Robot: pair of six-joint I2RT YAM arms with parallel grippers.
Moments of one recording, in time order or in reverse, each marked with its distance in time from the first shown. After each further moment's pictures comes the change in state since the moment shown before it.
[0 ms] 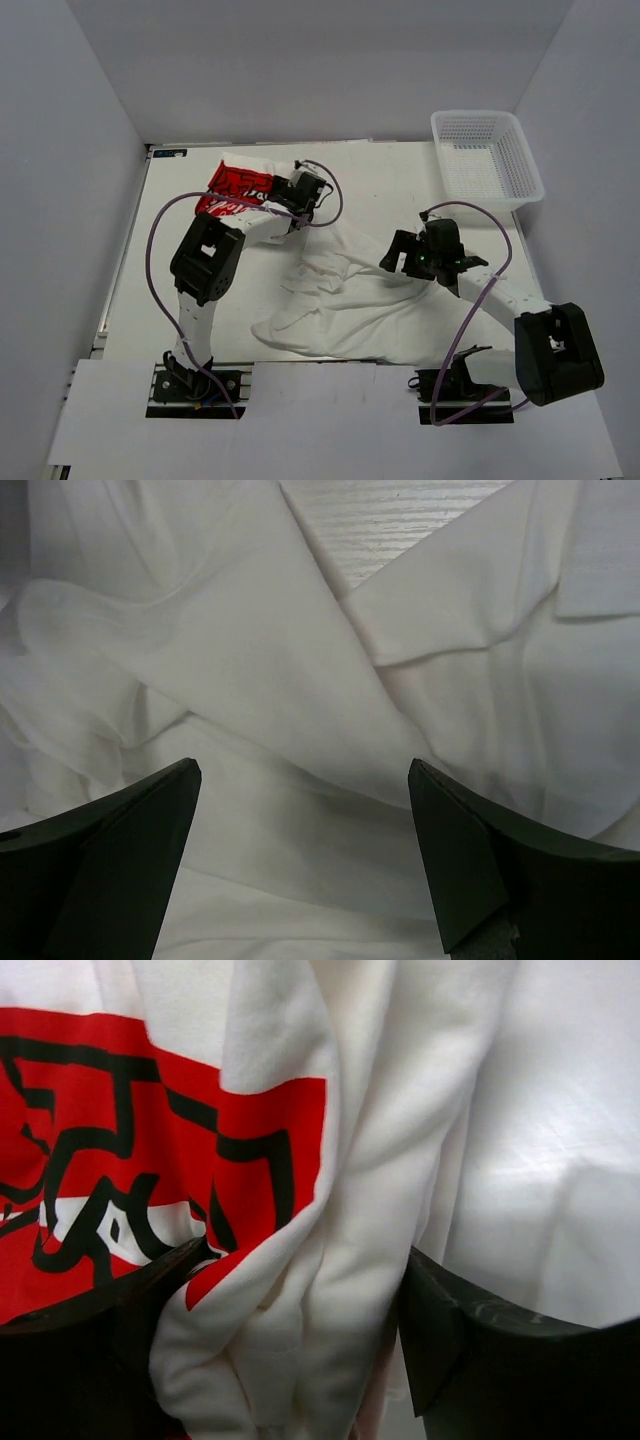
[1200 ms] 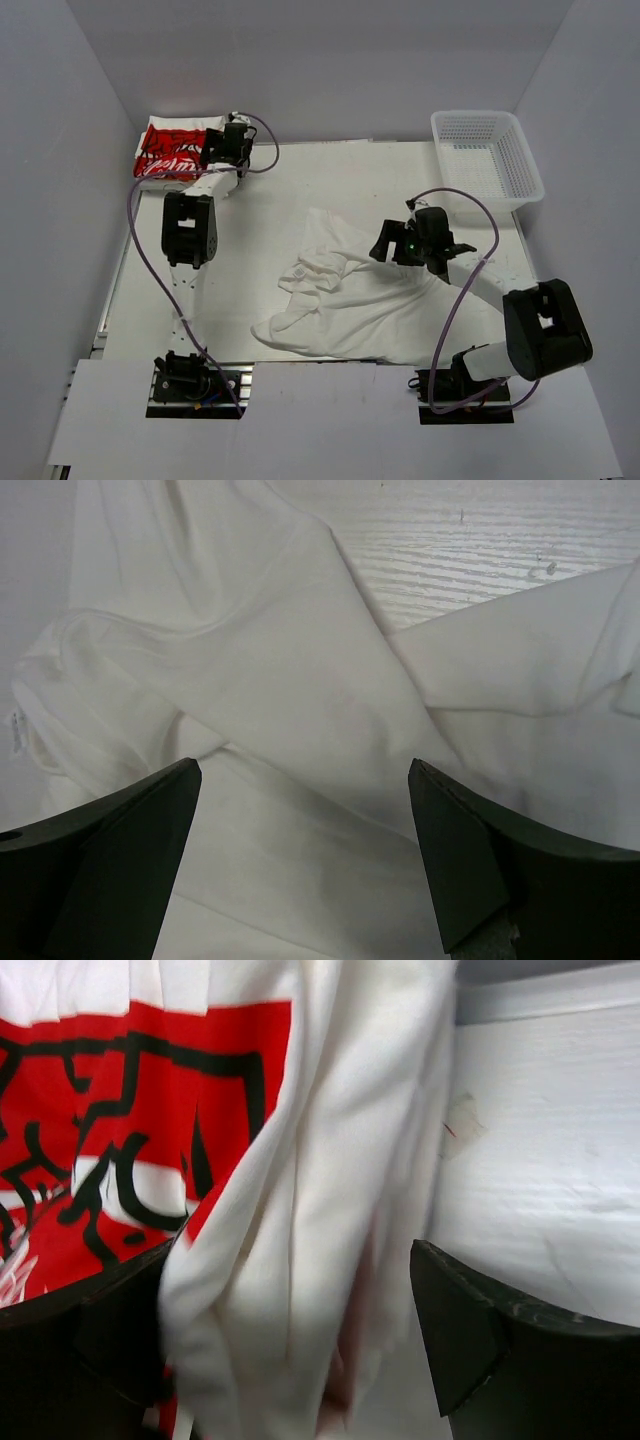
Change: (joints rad) left arm 0.473 0.396 0.544 0.192 0.093 0.399; right arm 0.037 0.153 0.097 0.095 -0.023 -0.045
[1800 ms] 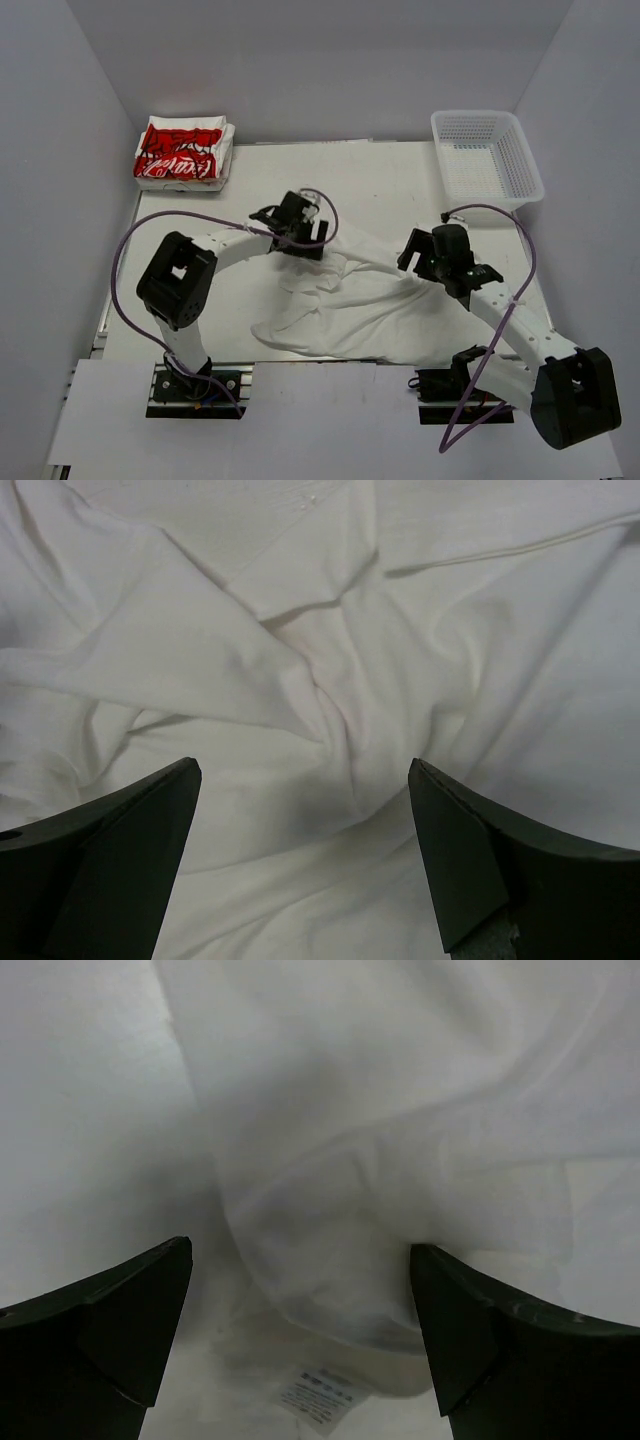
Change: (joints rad) left arm -0.433 -0.653 -0.777 -0.291 0.572 -0.618; right arm 0.001 -0.362 -0.101 -0.266 0.312 0.129
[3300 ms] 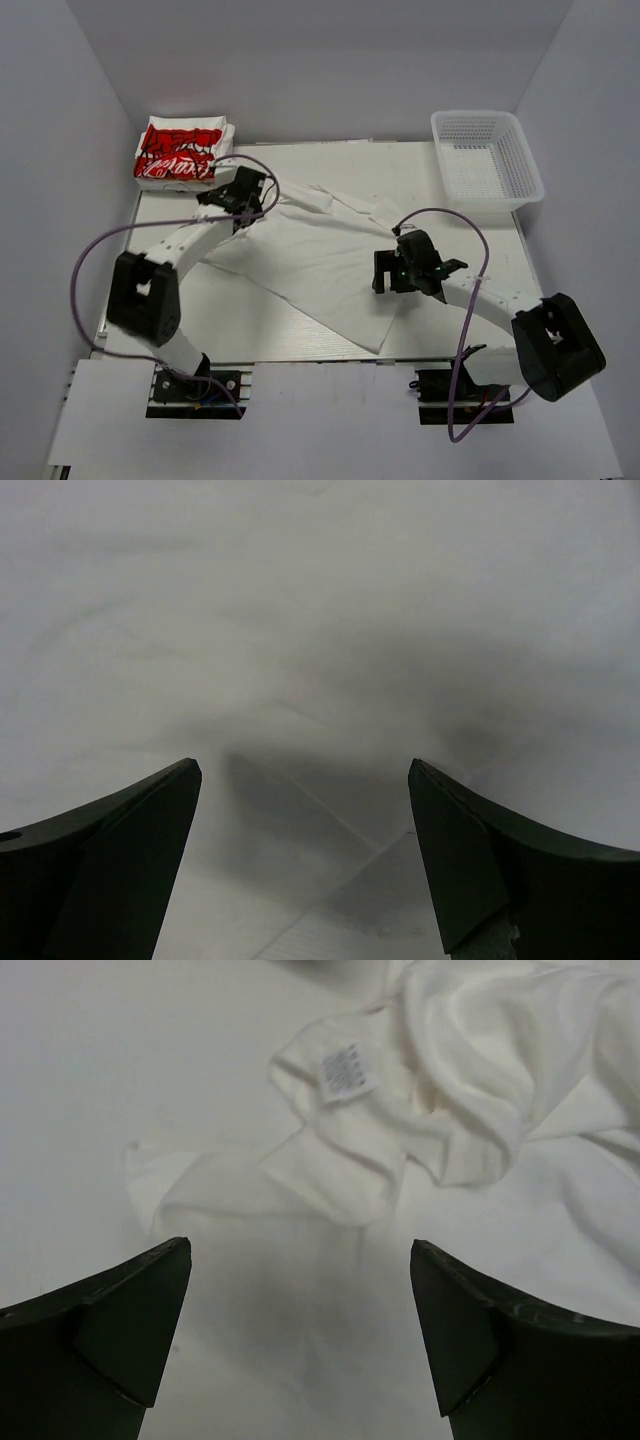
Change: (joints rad) left arm 0.192 -0.080 0.111 -0.232 -0.658 -0.262; right arm 0.153 0.225 0.004 0.066 -0.097 -0.186
